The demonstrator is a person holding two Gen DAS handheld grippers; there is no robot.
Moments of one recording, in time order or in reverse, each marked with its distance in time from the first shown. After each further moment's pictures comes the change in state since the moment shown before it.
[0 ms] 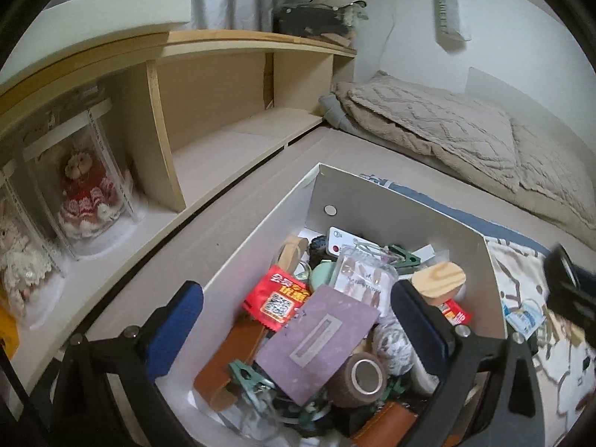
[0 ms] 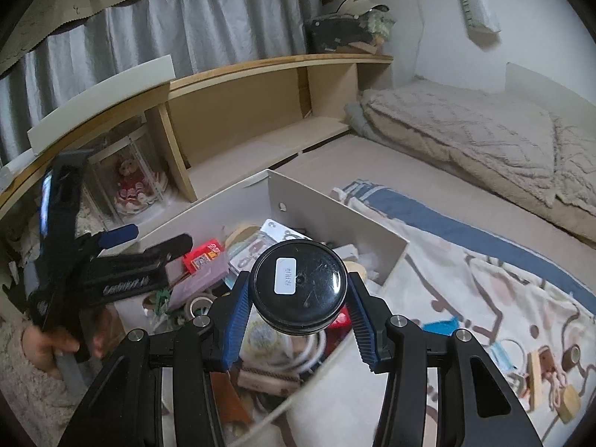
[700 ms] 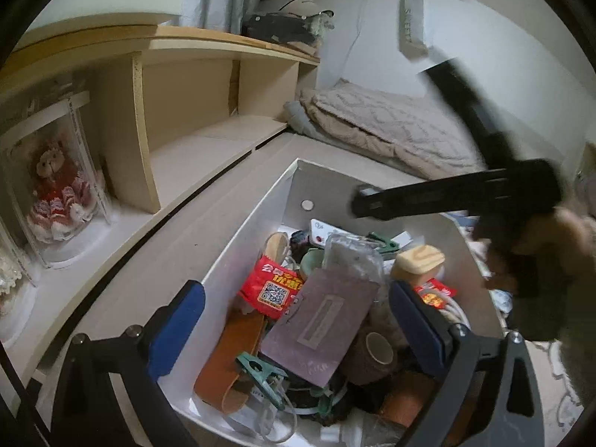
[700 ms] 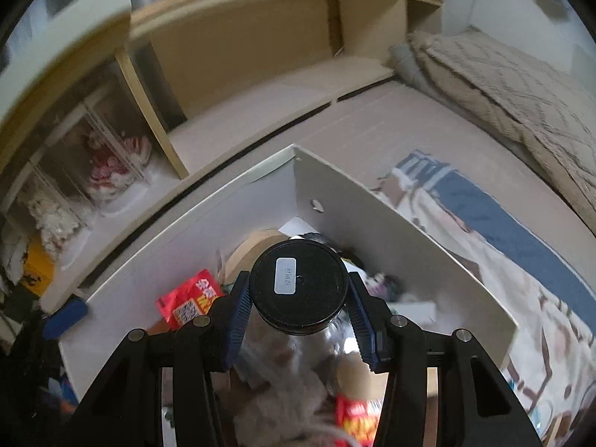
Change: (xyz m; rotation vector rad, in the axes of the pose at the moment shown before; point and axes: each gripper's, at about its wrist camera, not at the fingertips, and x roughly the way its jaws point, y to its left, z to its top) left arm -0.005 0.035 -0.023 0.020 -0.045 -0.202; right arm 0.167 0.037 0.072 -0.055 0.287 0.059
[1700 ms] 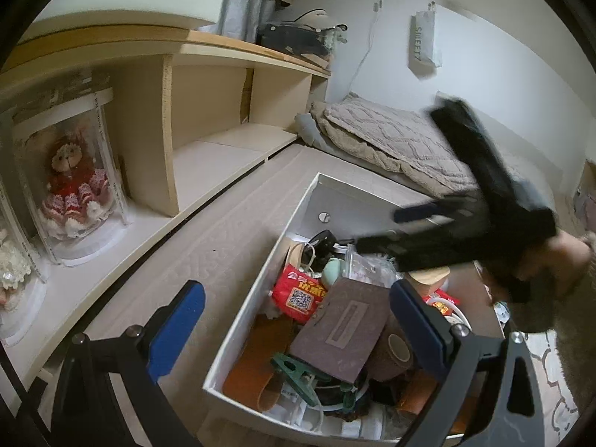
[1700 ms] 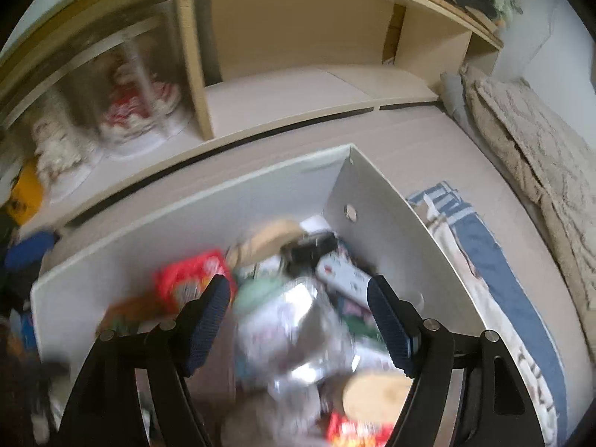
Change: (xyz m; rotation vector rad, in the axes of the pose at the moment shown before) left arm -0.015 0.025 0.001 -0.049 -0.035 0.006; right arm -0.007 0.040 -0.014 -0.273 0.030 -0.036
